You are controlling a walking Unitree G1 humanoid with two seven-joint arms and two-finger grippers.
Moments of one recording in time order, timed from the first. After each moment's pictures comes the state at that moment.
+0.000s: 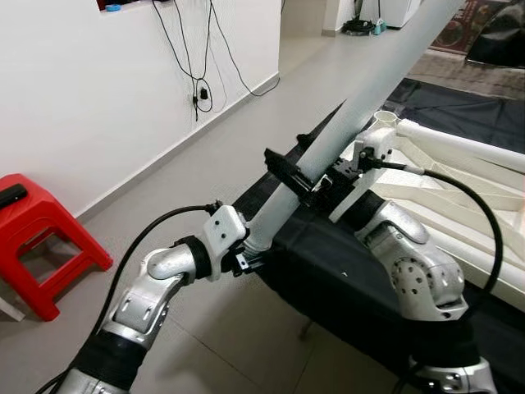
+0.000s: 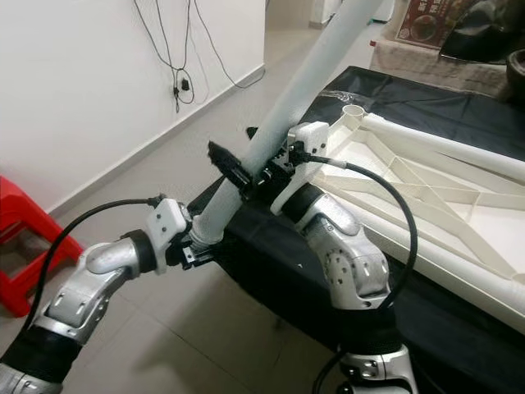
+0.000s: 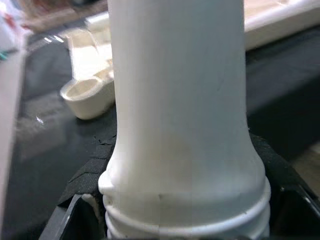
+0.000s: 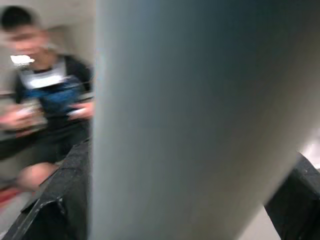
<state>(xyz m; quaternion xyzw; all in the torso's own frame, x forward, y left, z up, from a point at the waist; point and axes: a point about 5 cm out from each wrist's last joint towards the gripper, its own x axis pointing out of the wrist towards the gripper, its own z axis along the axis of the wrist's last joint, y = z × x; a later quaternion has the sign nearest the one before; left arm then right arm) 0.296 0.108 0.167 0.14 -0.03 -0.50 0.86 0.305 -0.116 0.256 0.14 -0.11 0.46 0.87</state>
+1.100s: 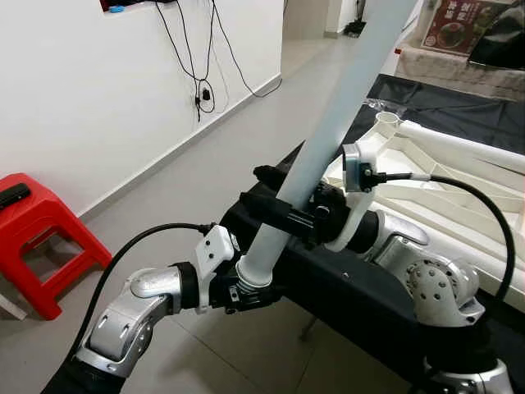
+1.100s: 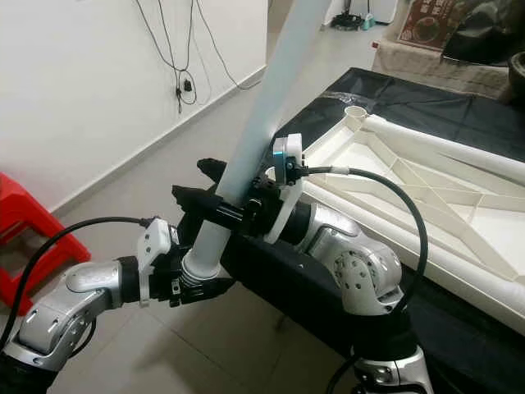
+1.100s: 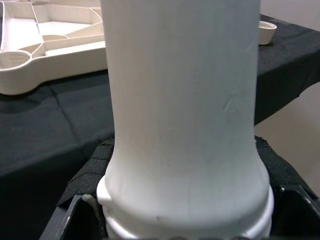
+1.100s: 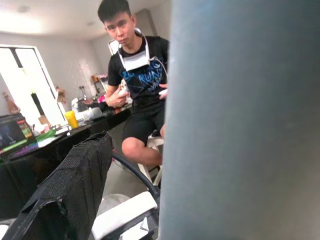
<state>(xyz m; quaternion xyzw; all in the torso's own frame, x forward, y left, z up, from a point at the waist) 0.266 0.103 0.162 0.05 0.04 -0.56 0.82 0.280 -0.102 0.256 0.16 -0.06 0.60 0.78</state>
